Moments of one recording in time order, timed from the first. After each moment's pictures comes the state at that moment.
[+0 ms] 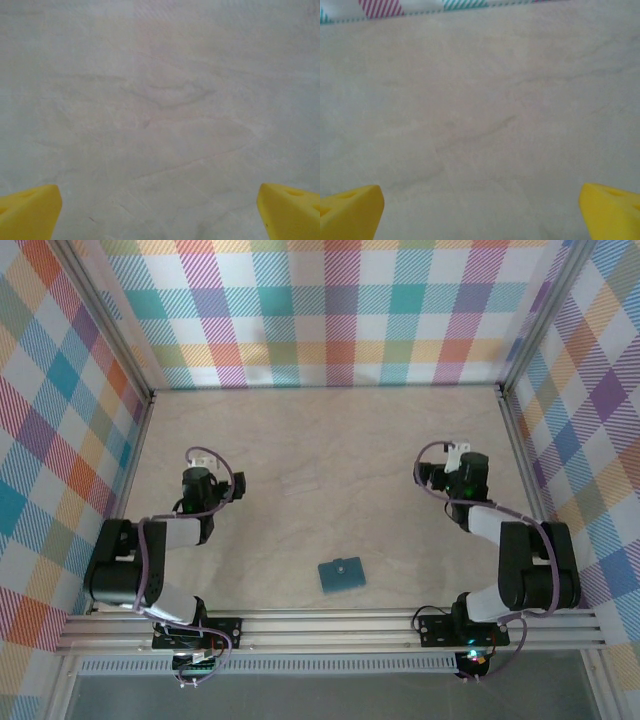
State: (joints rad) left arm -0.07 1.47 0.48 0.50 -0.09 -0.10; right arm 0.00 1.44 0.60 0.34 -0.13 0.07
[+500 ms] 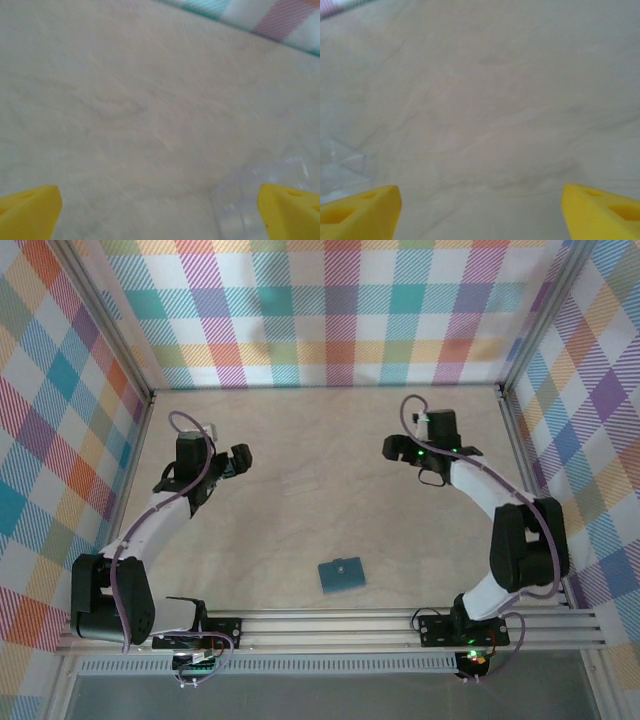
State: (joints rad) left arm -0.12 1.30 0.87 -0.24 0.08 -0.36; right arm 0.24 1.62 1.10 -0.29 -0.25 0.34
